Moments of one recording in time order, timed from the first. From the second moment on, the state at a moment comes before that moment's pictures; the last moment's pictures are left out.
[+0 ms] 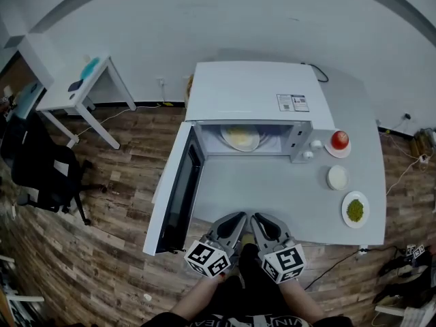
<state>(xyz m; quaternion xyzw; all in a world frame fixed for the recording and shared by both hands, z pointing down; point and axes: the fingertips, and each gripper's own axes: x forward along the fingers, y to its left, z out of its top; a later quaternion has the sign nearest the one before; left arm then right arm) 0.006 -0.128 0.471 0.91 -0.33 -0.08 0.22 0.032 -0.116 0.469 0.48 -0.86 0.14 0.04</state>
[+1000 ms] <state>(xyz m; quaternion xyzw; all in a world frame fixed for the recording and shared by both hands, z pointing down) 0.010 -0.222 0.499 0.89 -0.41 -0.07 0.19 0.049 -0.239 0.503 0.48 -0.85 0.23 0.00</state>
